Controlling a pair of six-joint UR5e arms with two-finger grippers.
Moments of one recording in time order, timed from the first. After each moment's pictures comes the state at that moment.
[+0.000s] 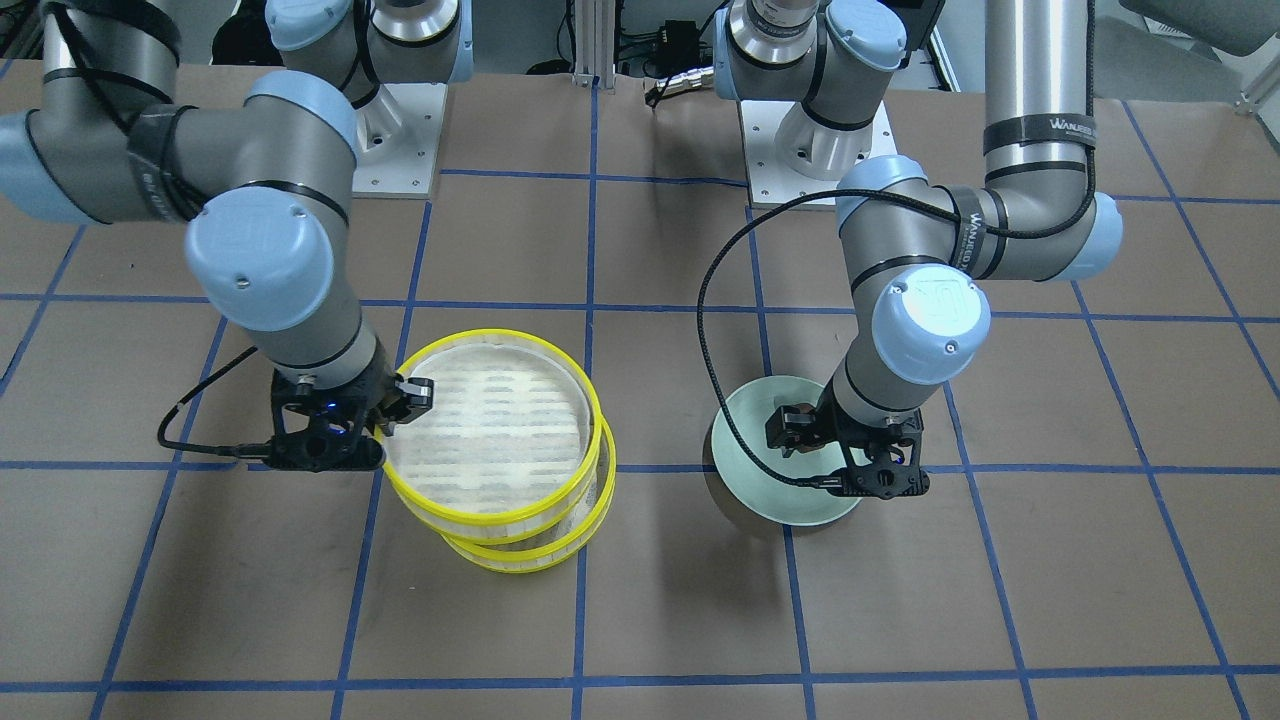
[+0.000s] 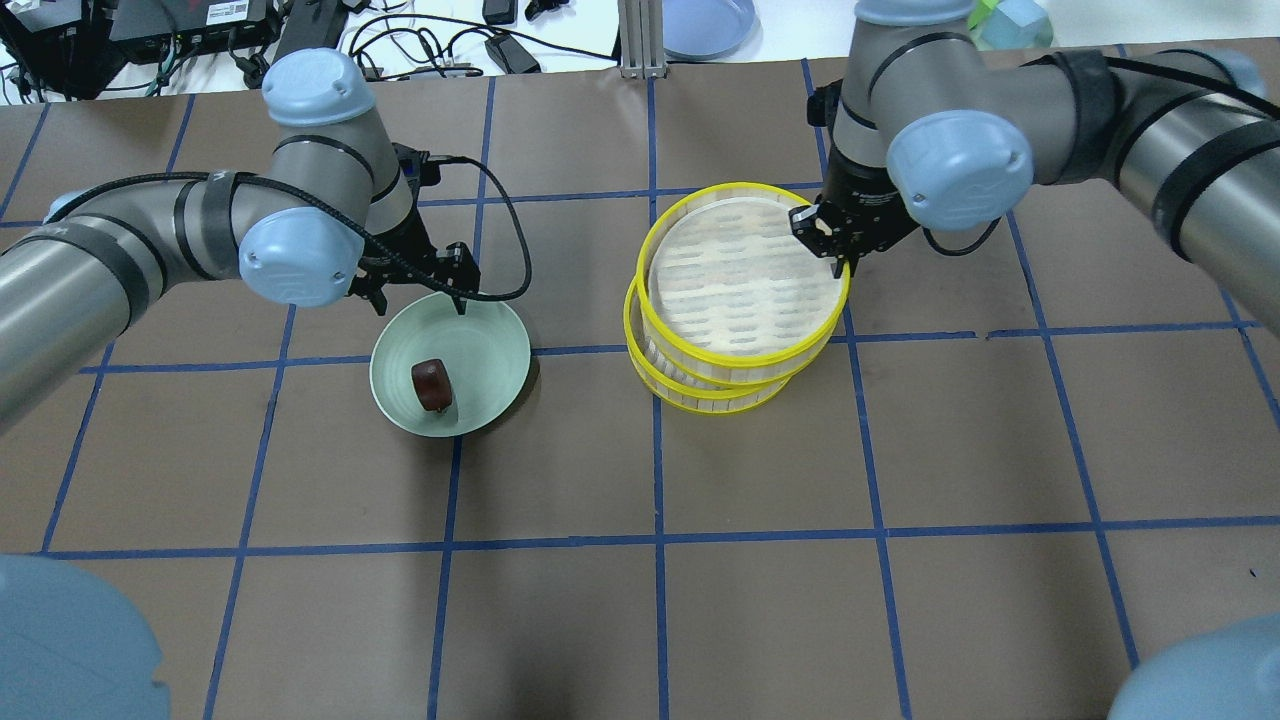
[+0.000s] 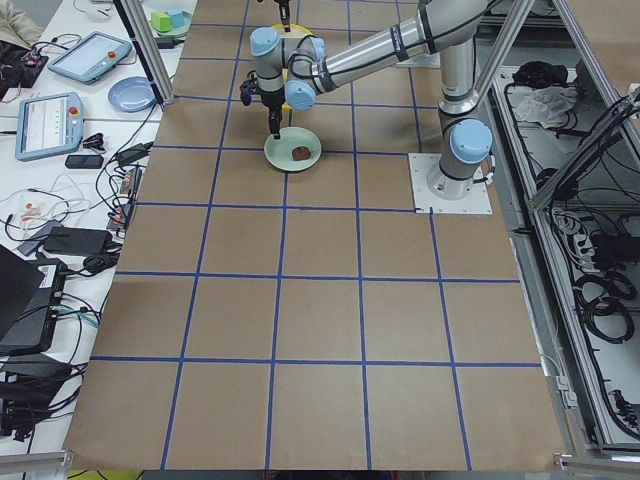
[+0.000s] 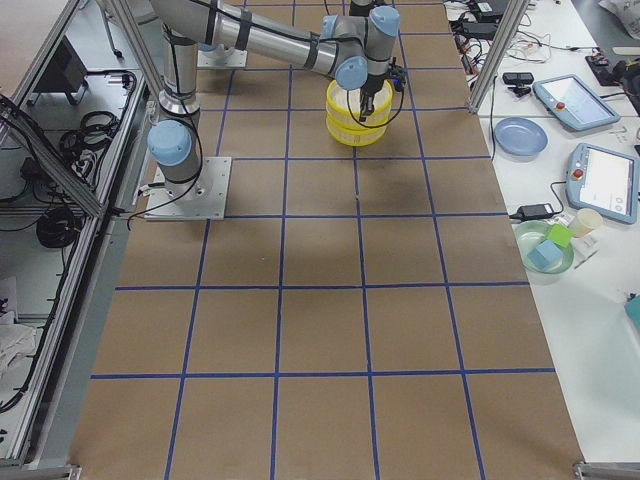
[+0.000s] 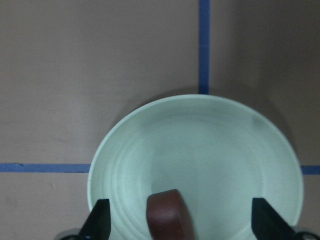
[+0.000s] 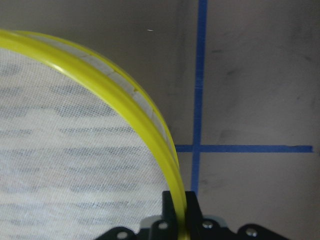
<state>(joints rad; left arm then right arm) -1.53 -1.92 -1.77 -1.11 1.63 0.03 1.67 -1.25 1.62 -1.86 -1.59 0.09</state>
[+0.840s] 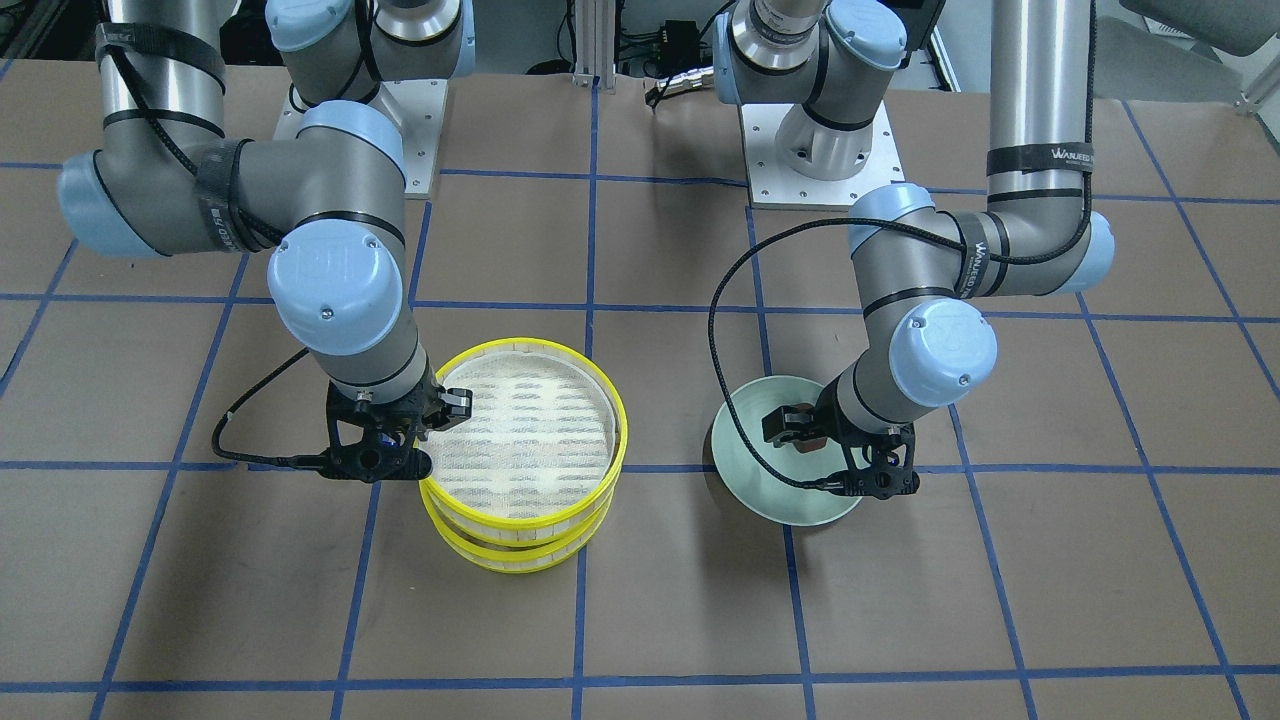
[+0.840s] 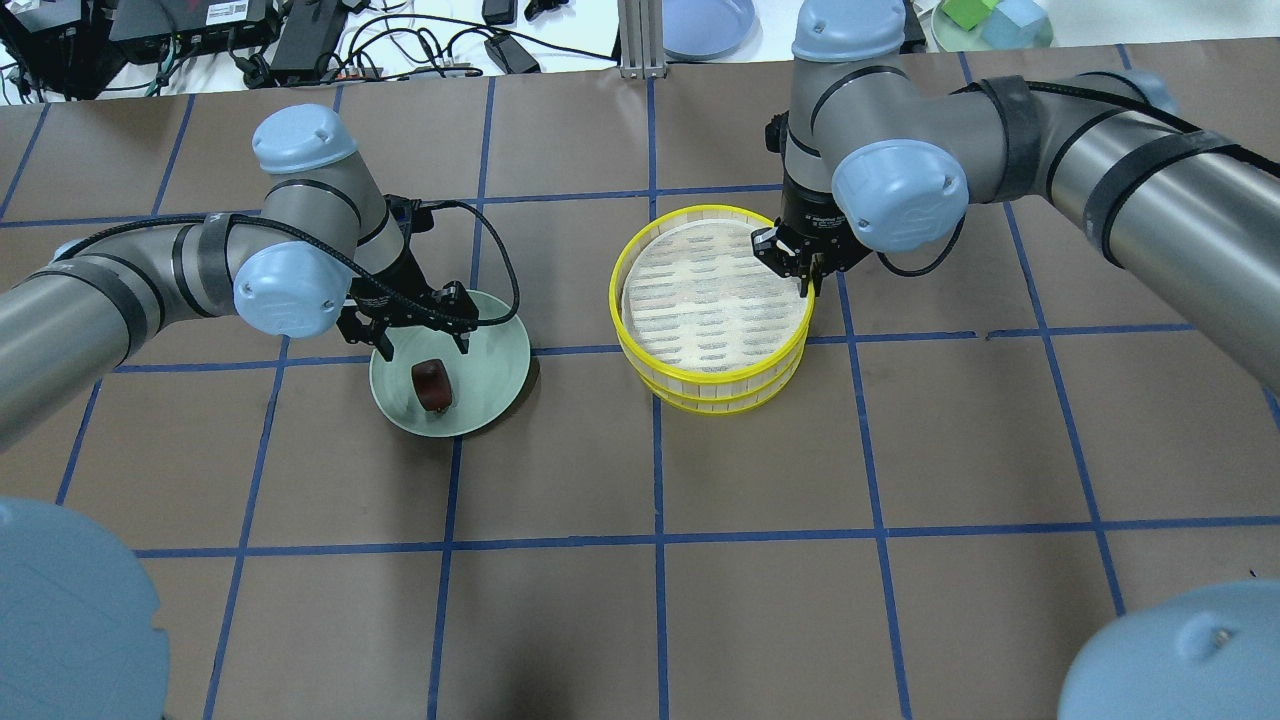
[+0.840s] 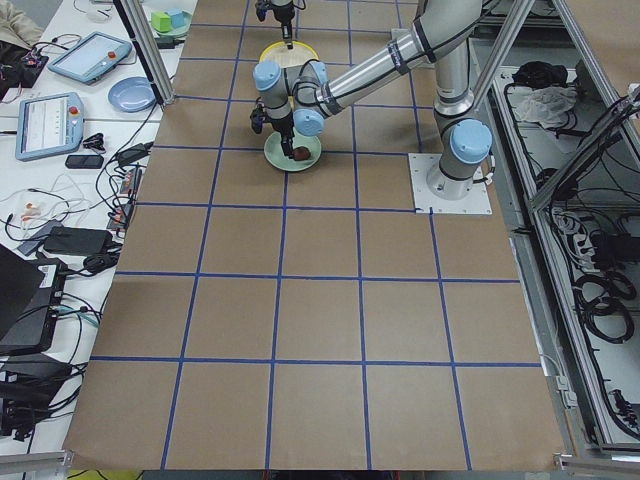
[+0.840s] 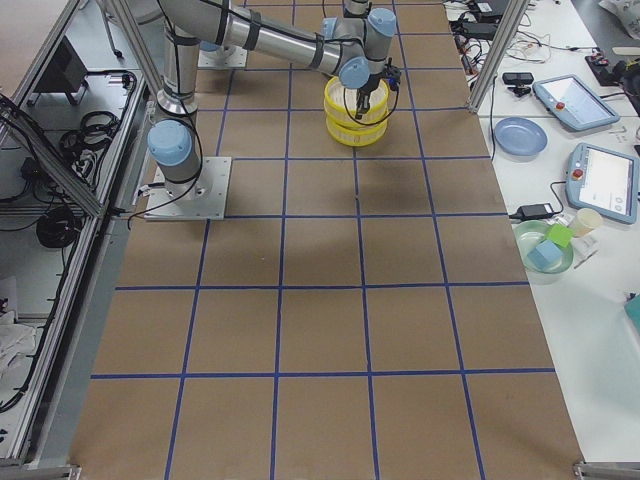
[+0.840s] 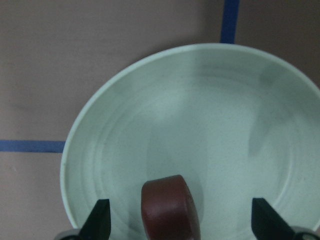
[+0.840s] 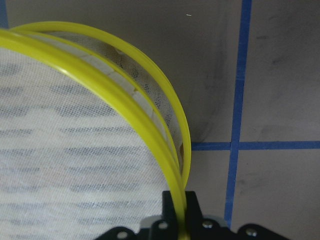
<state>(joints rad) -1.50 -1.96 -1.83 -1.11 1.54 0.02 1.70 -1.21 1.62 -1.88 -1.63 0.12</state>
